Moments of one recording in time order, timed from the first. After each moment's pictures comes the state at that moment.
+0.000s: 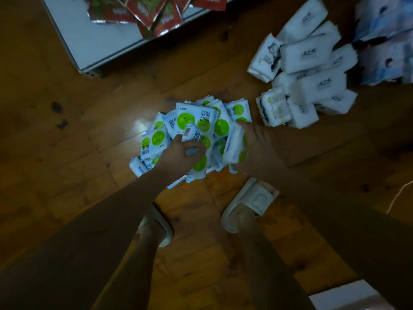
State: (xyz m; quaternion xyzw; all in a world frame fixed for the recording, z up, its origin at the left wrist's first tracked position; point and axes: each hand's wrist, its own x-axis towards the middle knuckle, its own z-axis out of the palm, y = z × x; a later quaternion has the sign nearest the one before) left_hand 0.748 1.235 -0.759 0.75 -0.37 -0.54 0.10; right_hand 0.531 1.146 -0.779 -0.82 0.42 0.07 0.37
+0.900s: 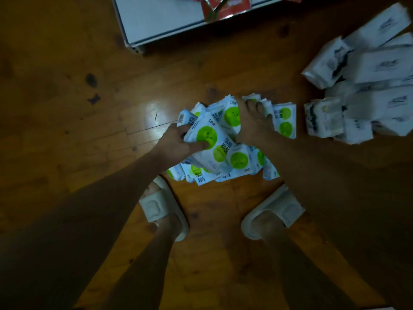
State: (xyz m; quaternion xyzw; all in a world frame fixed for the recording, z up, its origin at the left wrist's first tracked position) left_hand 0.858 1.266 -0.773 0.76 -0.23 -0.58 0.16; right_hand 0.688 1.120 -0.842 -0.81 0.42 0.28 0.30
